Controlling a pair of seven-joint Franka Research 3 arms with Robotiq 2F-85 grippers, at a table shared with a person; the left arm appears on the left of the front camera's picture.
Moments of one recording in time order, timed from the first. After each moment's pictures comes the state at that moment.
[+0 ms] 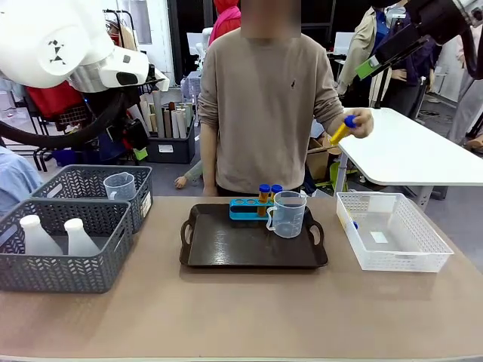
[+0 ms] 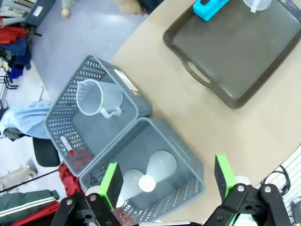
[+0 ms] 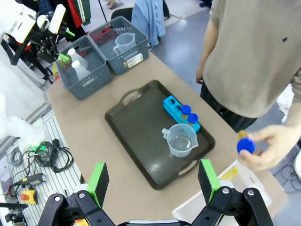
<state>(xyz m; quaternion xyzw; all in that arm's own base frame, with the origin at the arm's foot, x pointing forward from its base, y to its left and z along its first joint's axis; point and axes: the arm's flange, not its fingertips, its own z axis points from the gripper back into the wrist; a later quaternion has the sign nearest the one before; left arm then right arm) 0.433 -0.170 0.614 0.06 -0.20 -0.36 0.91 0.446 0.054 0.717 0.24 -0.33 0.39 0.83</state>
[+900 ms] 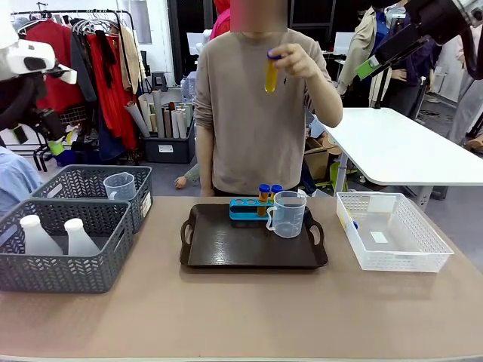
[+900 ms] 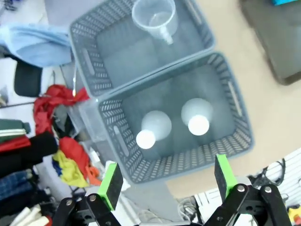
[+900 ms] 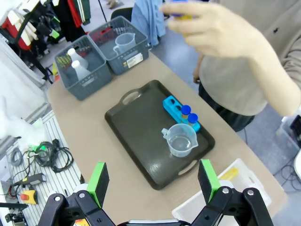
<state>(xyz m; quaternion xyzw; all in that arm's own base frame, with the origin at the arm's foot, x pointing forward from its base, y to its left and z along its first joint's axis) 0.448 0.015 0.616 0.05 -0.14 -0.17 0.97 0.446 0.054 0.717 0.24 -0.33 0.39 0.83</state>
